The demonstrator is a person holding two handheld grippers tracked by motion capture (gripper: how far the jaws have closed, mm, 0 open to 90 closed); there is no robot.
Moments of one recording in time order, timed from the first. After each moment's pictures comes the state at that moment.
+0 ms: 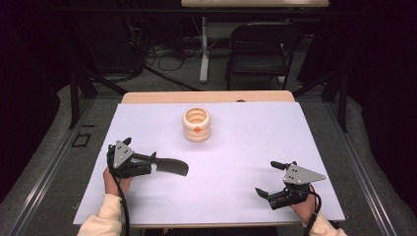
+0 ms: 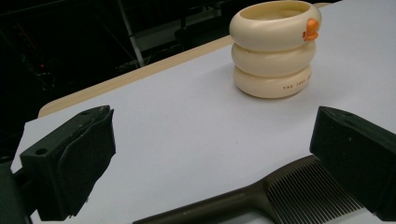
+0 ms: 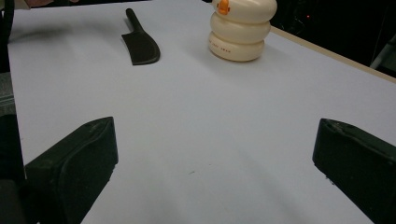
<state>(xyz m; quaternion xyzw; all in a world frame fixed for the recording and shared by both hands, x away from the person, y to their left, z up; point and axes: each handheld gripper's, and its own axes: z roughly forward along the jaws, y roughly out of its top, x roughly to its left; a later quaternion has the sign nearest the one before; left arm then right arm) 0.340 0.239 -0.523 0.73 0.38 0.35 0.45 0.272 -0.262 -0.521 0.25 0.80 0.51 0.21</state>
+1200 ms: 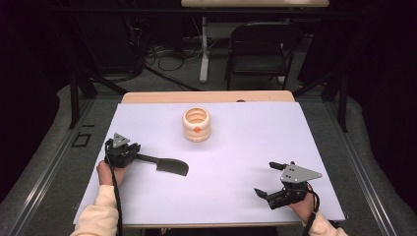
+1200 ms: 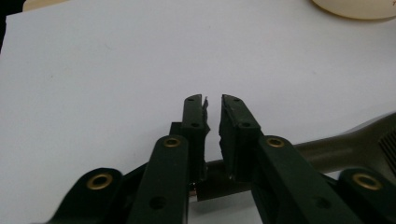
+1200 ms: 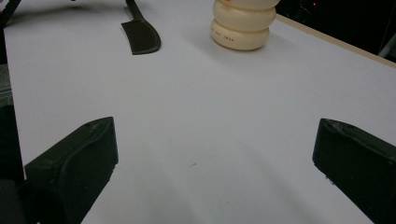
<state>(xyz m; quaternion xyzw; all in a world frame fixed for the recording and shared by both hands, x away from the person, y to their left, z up) 0.390 0.275 -0.551 0.77 0.47 0.25 0.35 0.276 -0.260 -0.524 0.25 0.81 0.50 0.20</state>
